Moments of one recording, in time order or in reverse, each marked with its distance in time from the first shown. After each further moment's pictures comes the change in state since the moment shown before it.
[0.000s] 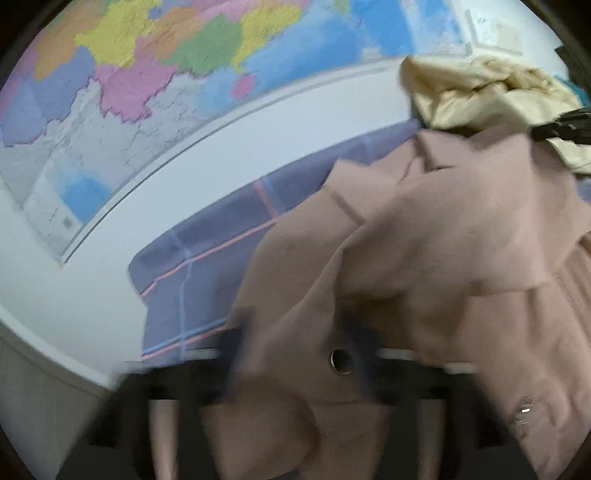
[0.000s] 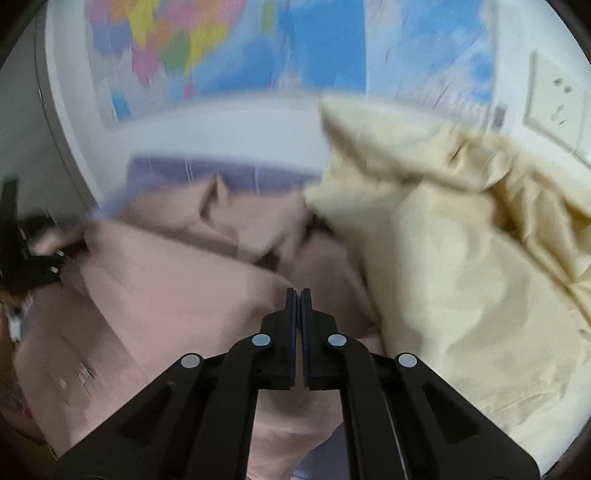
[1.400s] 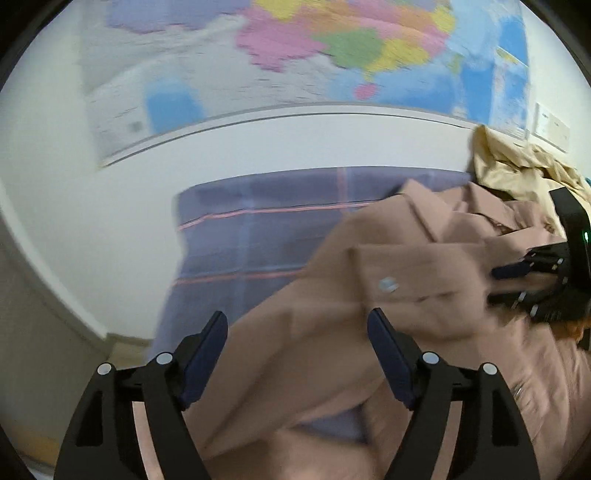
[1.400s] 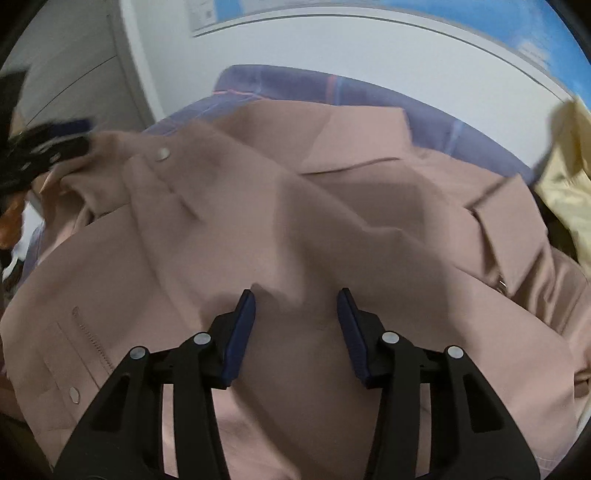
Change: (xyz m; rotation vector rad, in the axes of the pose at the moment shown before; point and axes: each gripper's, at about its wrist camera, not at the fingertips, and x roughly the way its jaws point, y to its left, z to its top) left arm -0.042 0.103 -0.072 -0.374 -0.064 -0.044; right arm 0.068 0.151 -0.004 -0.222 0.112 0.197
